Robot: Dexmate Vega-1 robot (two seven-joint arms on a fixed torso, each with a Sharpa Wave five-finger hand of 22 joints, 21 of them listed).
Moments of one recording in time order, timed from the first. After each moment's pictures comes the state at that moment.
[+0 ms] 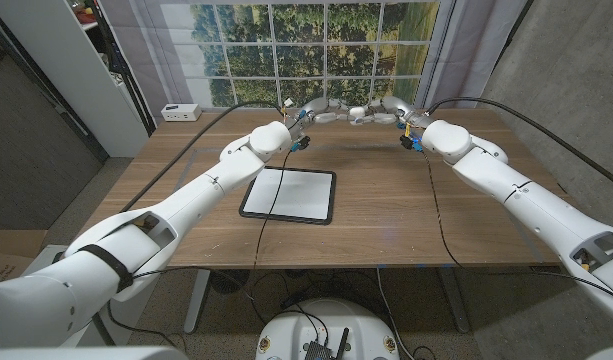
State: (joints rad) left arm 0.40 0.41 0.74 -1.33 -0.08 -0.07 -0.07; left_hand 0.86 0.06 0.27 -0.13 0.21 0.67 -0.05 0.31 0.27 0.08 -0.03 0.25 0.21 0.00 -0.02 0.18 0.17 0.06 0.16 0.24 0.21; right arm -0.56 -0.71 -0.58 -1.56 0.13 -0.01 0.08; right_hand 1.04 0.15 0.32 -0.15 0.19 0.81 -0.01 0.39 0.33 0.70 -0.10 0.35 0.41 0.54 -0.05 0.46 0.32 0.56 -0.03 0.25 0.20
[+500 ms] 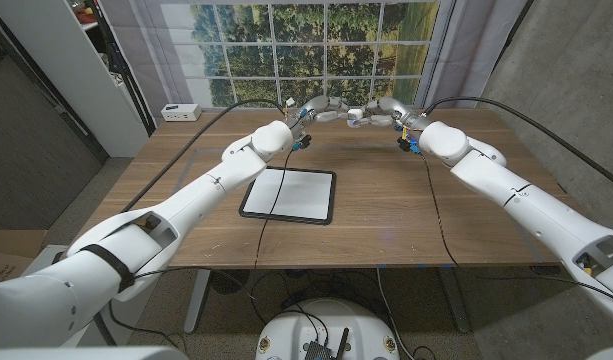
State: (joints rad) left arm 0.40 0.40 0.75 -1.33 -0.05 -0.06 -0.04; left_hand 0.89 0.09 0.28 -0.14 0.21 0.77 -0.07 0.32 0.26 0.14 -0.05 0.26 0.21 0.05 -0.03 0.20 0.17 0.08 0.16 0.25 0.21; right arm -0.58 -0.72 -0.59 -1.61 0.08 -0.02 0.08; right_hand 1.04 0.15 0.32 -0.15 0.19 0.82 0.00 0.39 0.33 0.71 -0.10 0.35 0.42 0.54 -0.05 0.46 0.32 0.55 -0.03 0.26 0.20
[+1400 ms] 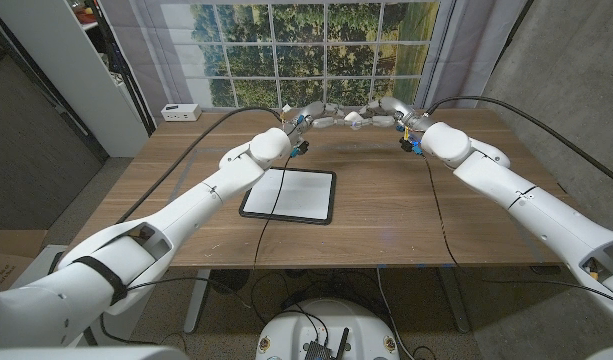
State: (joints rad) left arm 0.47 0.43 0.72 -1.41 -0.07 0.01 0.00; left_hand 0.98 0.12 0.30 -0.17 0.20 0.88 -0.02 0.38 0.09 0.22 -0.09 0.28 0.21 0.12 -0.04 0.20 0.17 0.11 0.15 0.28 0.22; right arm -0.61 -0.73 -0.55 -1.64 0.07 -0.05 0.03; right_hand 1.04 0.15 0.30 -0.16 0.18 0.86 -0.04 0.39 0.33 0.70 -0.13 0.36 0.42 0.55 -0.05 0.46 0.32 0.55 -0.03 0.25 0.20
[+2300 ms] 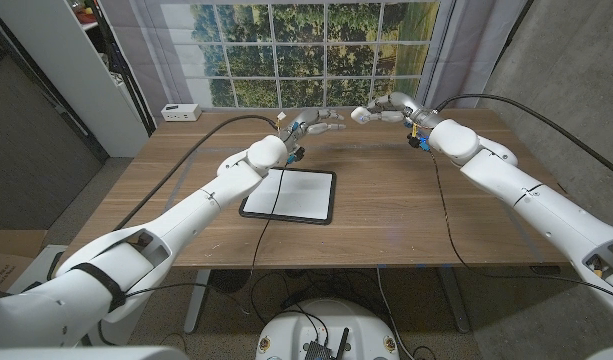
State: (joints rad) left arm 0.49 0.44 0.72 -1.40 -0.06 -0.01 0.06; left_hand 0.87 0.05 0.18 -0.10 0.20 0.52 -0.12 0.19 0.29 0.16 -0.05 0.24 0.22 0.10 -0.03 0.19 0.18 0.10 0.16 0.28 0.22; right arm -0.59 -0.74 -0.55 -1.60 0.07 0.00 0.04; right_hand 1.04 0.15 0.30 -0.15 0.19 0.87 -0.06 0.39 0.31 0.69 -0.12 0.36 0.43 0.54 -0.05 0.46 0.32 0.55 -0.03 0.26 0.20
